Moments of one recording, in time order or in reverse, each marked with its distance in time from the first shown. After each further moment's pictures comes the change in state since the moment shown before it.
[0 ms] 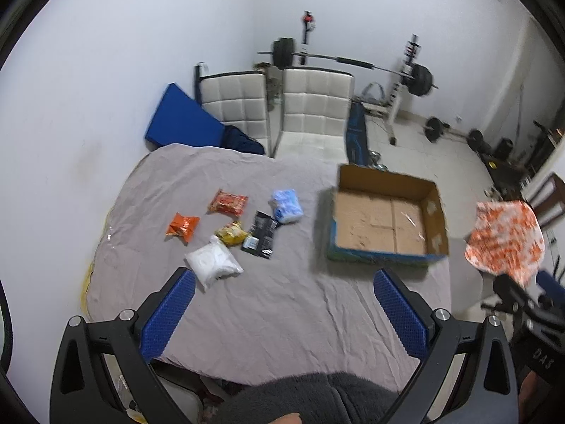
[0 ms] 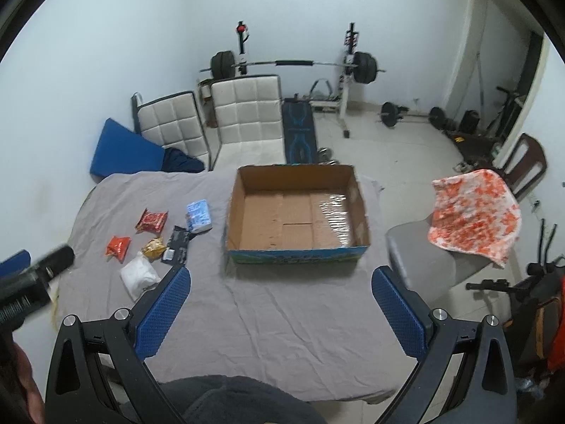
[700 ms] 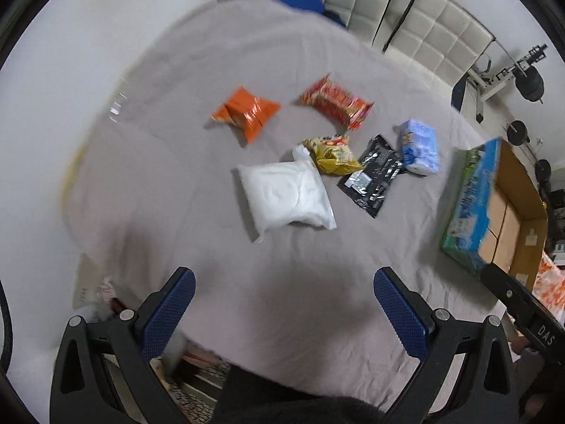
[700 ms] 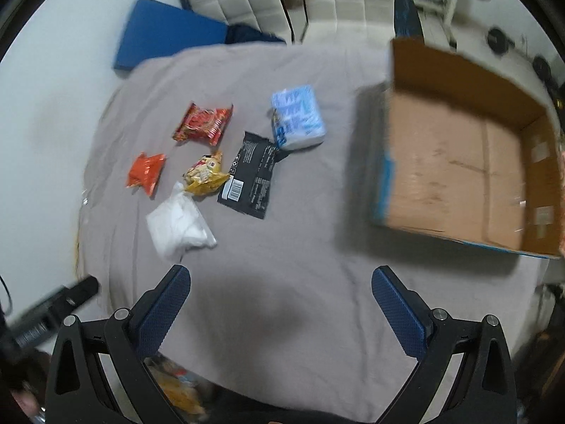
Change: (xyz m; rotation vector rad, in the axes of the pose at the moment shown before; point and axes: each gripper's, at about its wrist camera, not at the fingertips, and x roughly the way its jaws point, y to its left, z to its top) left arm 0.264 0.167 -0.028 -0.363 0.474 0.094; right arm 0.342 0.193 0.011 -0.104 0.514 0.249
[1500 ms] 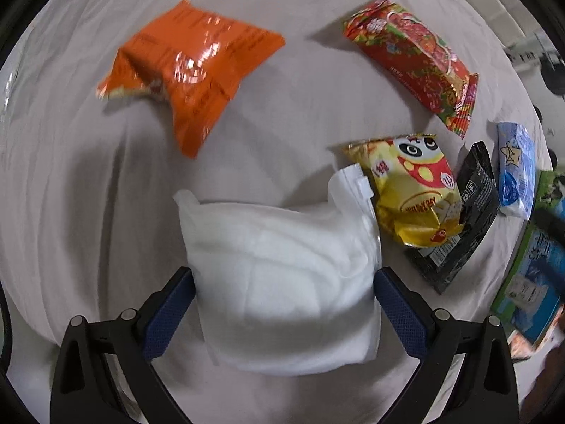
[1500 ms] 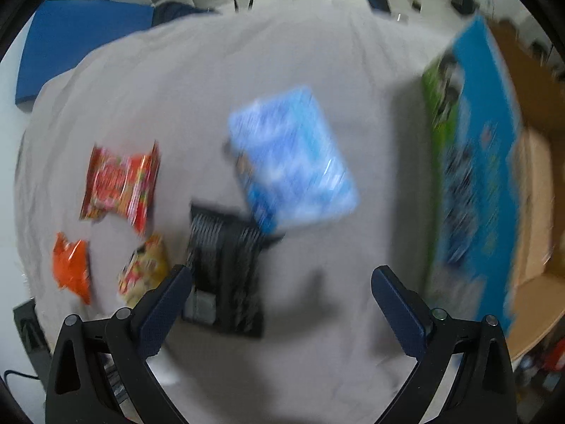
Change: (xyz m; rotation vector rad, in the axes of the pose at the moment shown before) left arm 0.186 -0.003 0.090 0.015 0.221 -0.054; right arm 0.159 0.026 0.124 0.146 0.073 -0.191
